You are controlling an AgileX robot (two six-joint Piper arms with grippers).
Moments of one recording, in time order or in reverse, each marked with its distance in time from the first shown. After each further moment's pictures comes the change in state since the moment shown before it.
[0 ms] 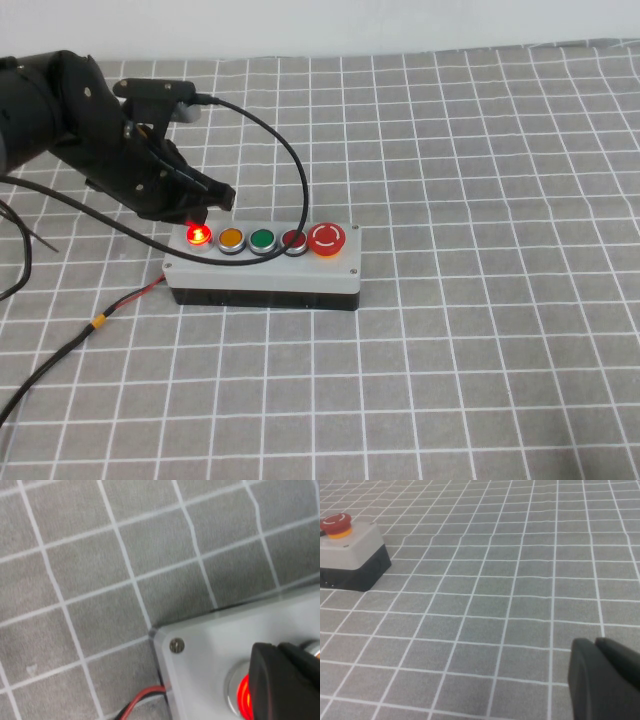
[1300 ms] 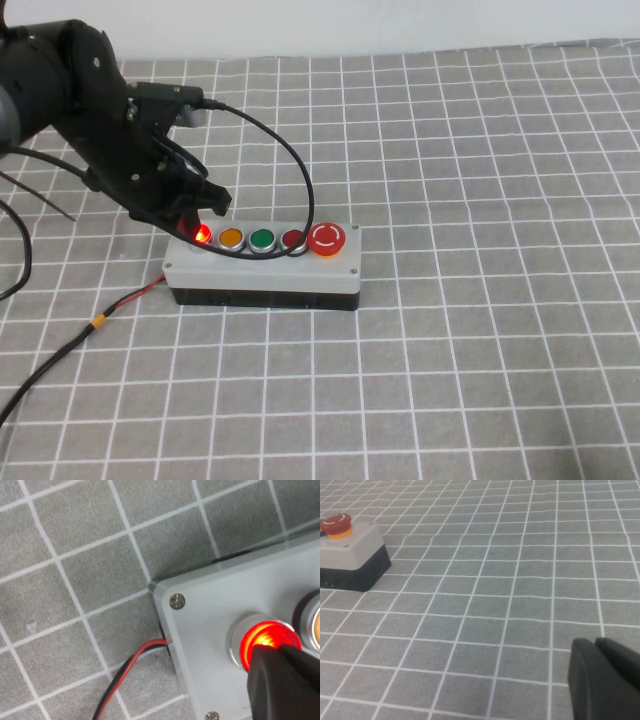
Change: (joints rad) right arm 0.000 0.000 0.000 0.000 0.000 0.000; left arm 0.000 0.064 -0.142 0.051 0.252 -0.002
